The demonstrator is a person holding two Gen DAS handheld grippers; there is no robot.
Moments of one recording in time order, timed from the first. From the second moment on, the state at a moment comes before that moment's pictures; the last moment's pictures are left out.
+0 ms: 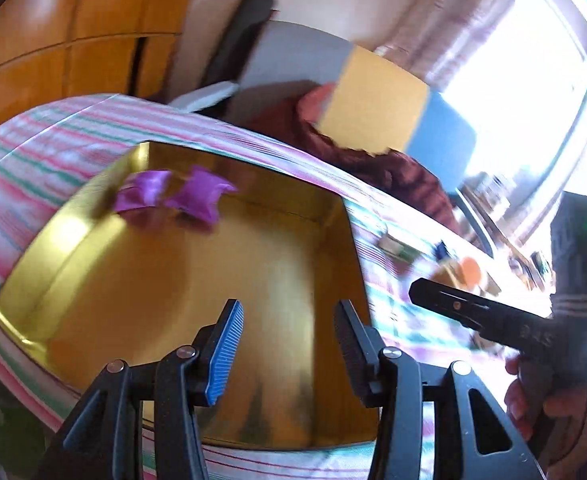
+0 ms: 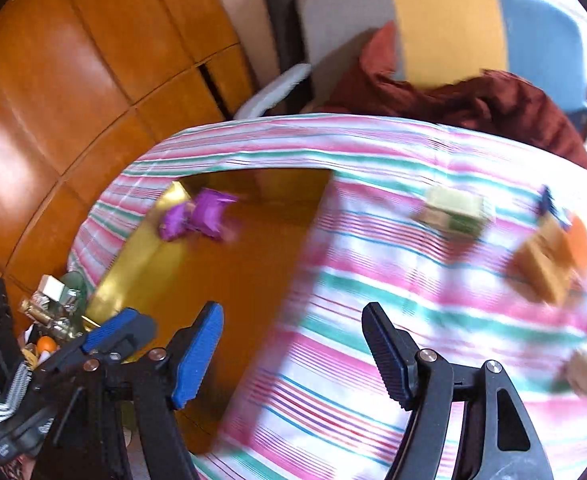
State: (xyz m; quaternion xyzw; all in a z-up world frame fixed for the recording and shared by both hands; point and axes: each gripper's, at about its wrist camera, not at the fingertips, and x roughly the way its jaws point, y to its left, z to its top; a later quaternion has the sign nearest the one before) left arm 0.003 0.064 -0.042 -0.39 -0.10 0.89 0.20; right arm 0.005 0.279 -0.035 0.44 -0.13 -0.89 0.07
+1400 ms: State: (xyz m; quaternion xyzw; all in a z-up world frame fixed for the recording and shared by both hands) left arm 0.084 0.203 -0.045 -0.39 0.07 0.85 0.35; right arm 0.099 0.570 -0.100 0.48 -0.28 -0.80 -0.21
